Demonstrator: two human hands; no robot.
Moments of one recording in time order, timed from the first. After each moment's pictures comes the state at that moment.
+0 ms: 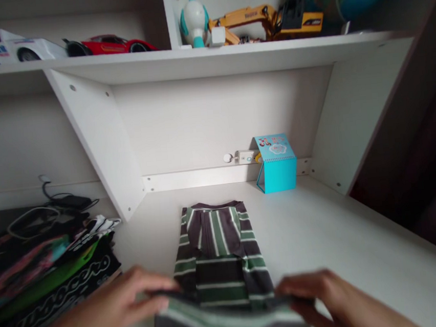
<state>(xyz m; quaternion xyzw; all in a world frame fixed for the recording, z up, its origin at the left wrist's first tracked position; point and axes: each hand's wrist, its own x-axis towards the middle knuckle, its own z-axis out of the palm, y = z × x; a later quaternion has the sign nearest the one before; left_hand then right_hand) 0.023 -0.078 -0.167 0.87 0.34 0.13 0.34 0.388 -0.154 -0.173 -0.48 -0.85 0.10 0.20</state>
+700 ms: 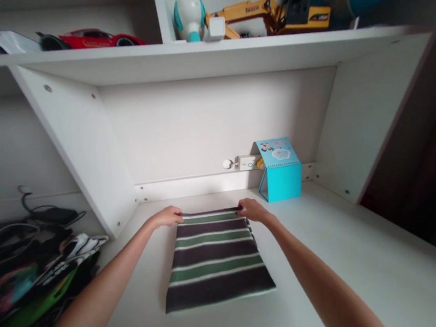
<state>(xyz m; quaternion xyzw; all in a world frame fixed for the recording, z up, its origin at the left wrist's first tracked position) 0.060 0.179 -0.220 0.75 0.56 0.12 0.33 0.392 0.145 -0.250 -0.64 -0.73 0.18 0.12</state>
